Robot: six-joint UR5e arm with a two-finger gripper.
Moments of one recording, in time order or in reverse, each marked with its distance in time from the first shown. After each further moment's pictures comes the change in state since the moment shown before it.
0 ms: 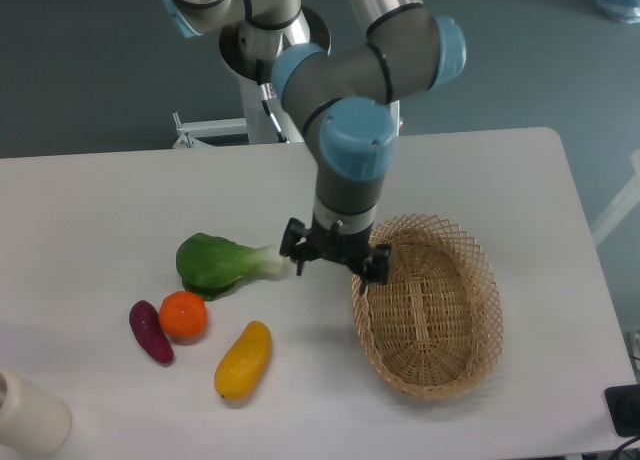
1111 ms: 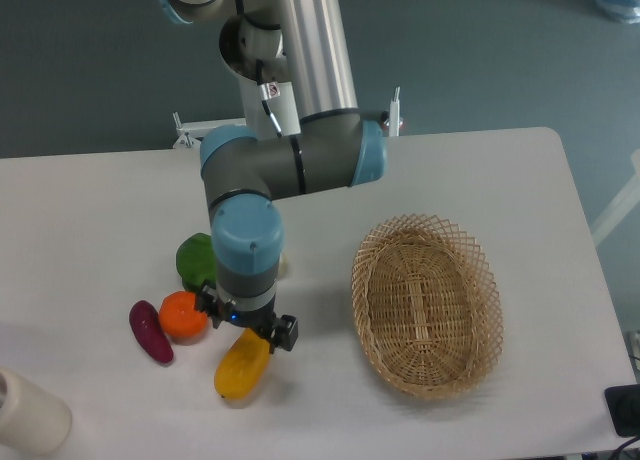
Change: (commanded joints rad) arm -0.190 -0.193 0.077 0.097 -0.002 -0.066
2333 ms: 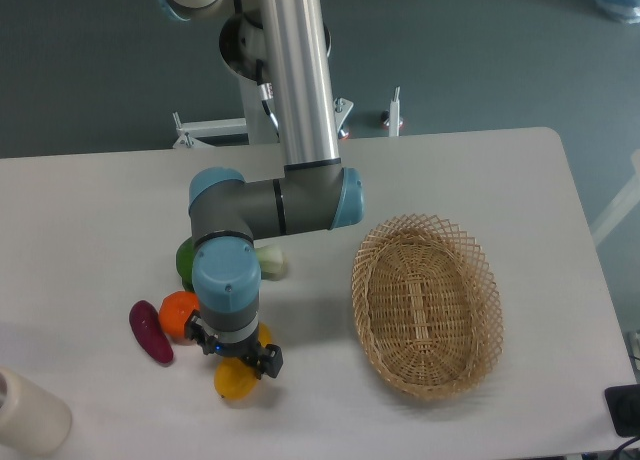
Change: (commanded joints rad) arm -0.028 -0.081 0.005 0.074 0.041 -0.025
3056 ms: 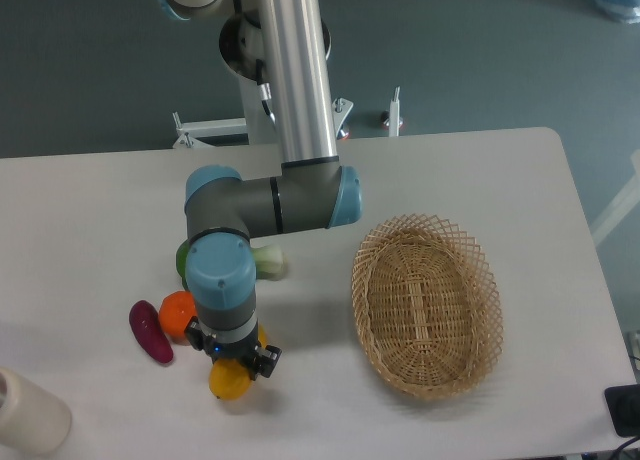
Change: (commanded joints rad) arm 0.001 0.055 0.017 -0.005 0.018 -0.031
